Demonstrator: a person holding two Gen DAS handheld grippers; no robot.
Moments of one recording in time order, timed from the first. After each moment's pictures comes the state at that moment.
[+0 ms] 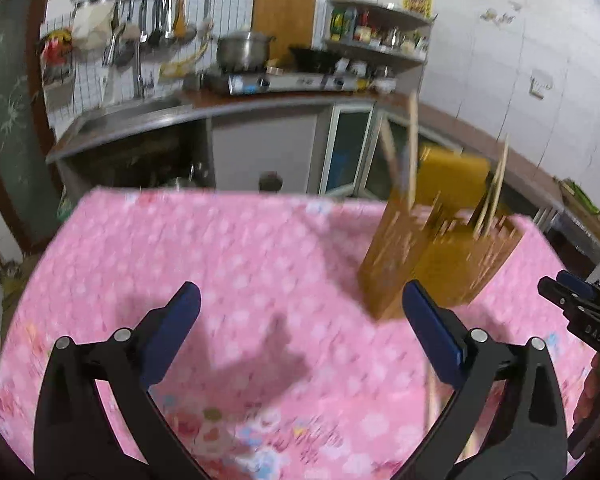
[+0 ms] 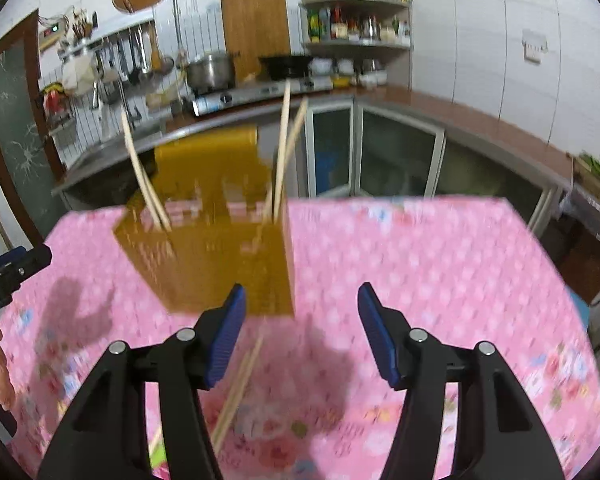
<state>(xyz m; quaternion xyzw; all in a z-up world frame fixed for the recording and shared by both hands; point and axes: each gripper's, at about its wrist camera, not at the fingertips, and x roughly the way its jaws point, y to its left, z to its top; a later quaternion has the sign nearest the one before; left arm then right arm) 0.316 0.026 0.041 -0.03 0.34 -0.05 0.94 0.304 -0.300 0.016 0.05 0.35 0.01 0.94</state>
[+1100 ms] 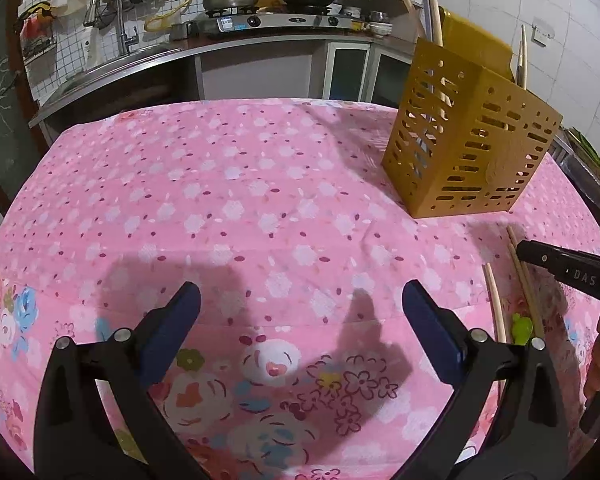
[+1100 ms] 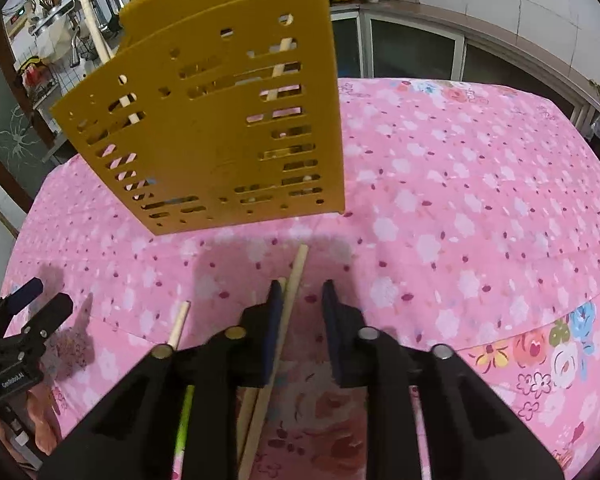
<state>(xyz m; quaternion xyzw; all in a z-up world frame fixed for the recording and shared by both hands) 0.310 0.023 -0.045 0.00 0.41 -0.06 0.91 0.342 -0.264 -0.068 0.09 0.47 0.03 0.88</state>
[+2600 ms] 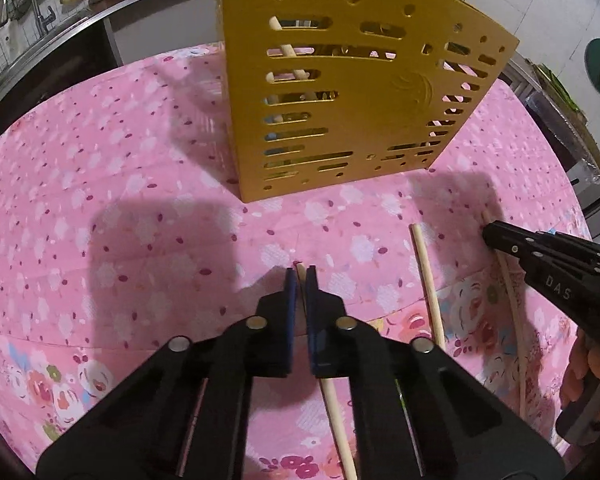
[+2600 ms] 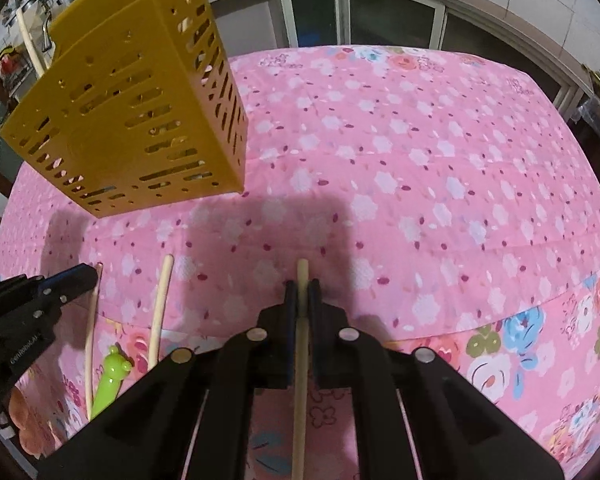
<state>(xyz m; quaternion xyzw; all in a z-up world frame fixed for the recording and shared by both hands) 0.347 -0.091 -0.047 0.03 0.53 -0.15 0.83 0.348 -0.329 -0.065 0.08 0.53 0.01 0.84</state>
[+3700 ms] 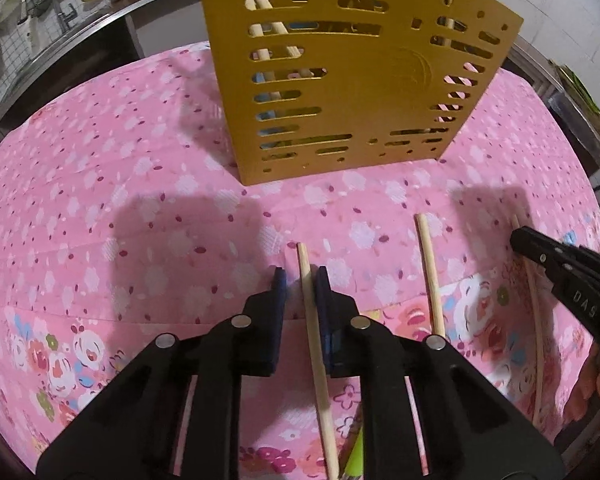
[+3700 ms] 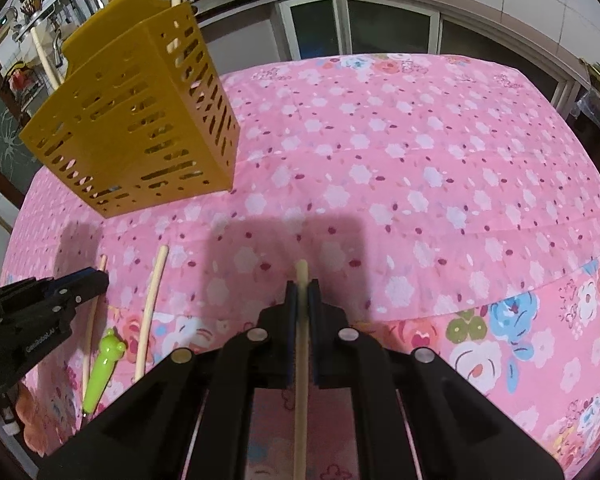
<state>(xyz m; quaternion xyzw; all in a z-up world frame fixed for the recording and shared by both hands) 0.338 -0.110 -0.053 0.04 0.53 -0.09 0.84 0.328 -0.351 -0.072 0.11 0.49 0.02 0.87</state>
